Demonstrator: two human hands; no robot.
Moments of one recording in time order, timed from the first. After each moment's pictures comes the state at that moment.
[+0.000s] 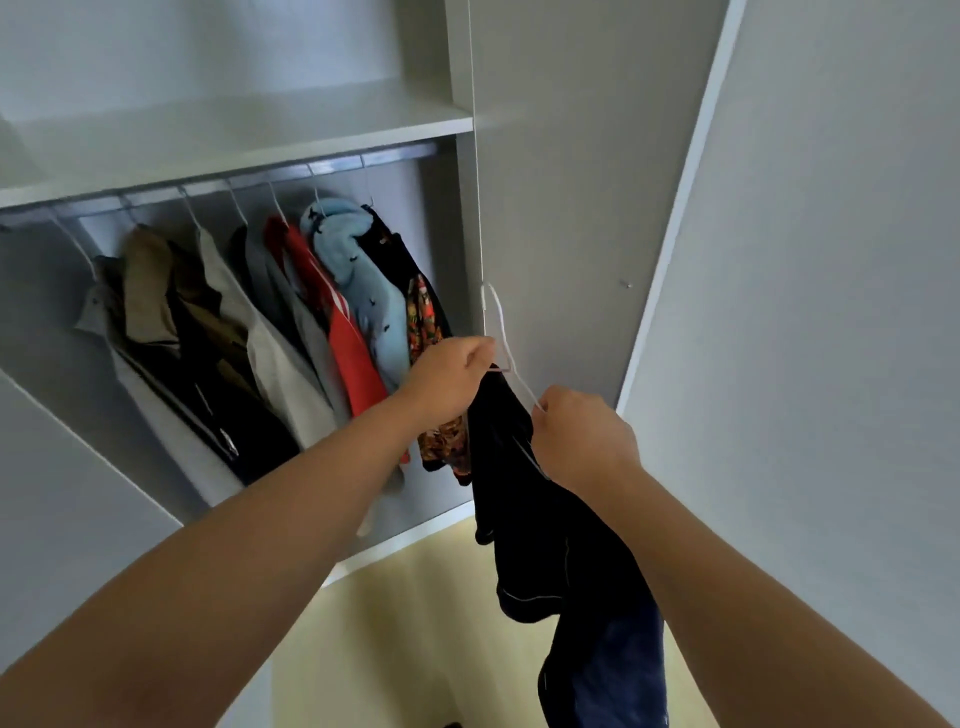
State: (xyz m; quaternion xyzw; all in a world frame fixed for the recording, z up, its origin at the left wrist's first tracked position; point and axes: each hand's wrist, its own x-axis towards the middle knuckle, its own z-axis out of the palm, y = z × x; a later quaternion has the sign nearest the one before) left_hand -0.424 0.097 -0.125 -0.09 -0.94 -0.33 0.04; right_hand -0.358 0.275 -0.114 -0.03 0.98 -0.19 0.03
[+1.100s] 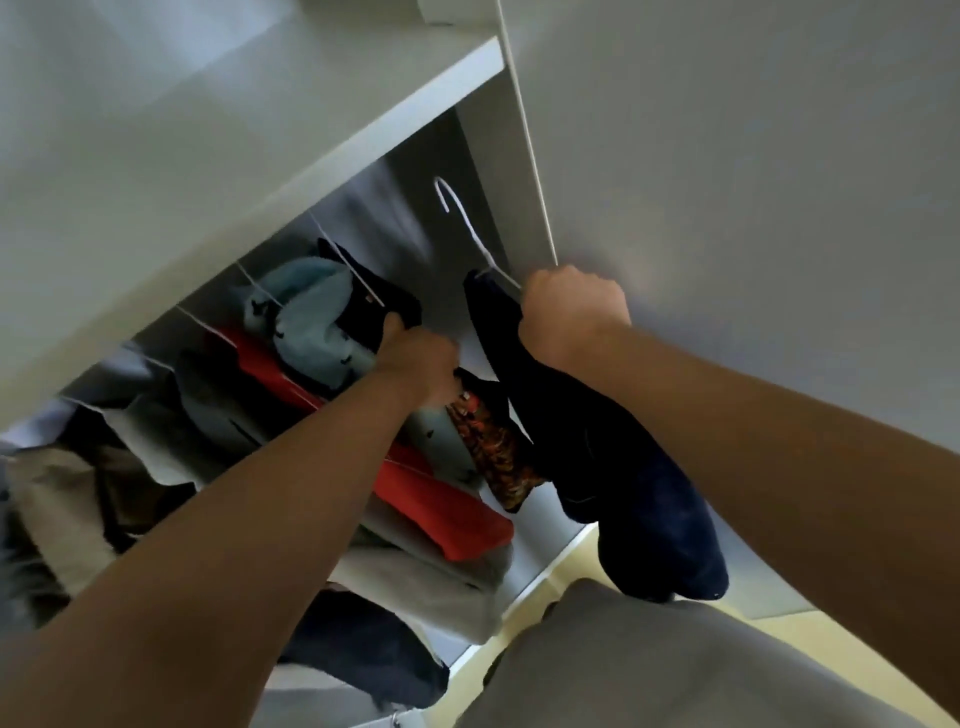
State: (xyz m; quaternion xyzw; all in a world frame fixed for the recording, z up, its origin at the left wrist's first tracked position) left_hand -0.814 -0.082 -0.182 -0.19 -0.95 0.24 -0.11; right_hand -0.762 0.116 -0.140 -0.01 0.98 -0.17 -0.06
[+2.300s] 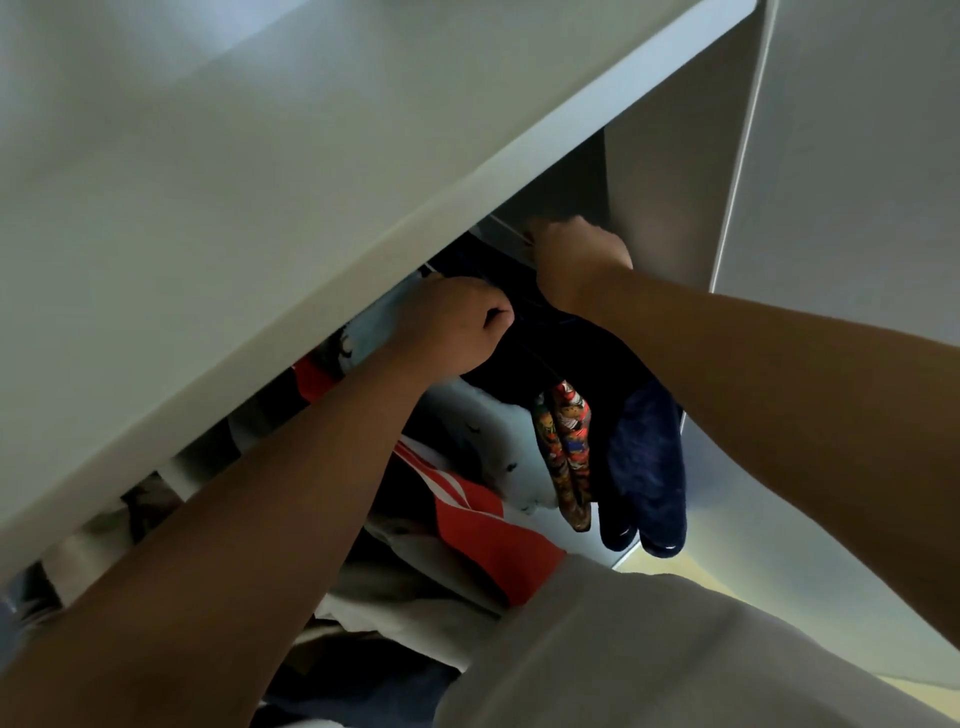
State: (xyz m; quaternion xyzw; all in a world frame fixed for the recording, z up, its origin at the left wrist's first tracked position) left_hand -0.888 -0.151 -0.148 -0.28 -0.96 -0.03 0.06; right_hand -0.914 0.030 -0.155 -0.05 0.98 -0.19 -0.04
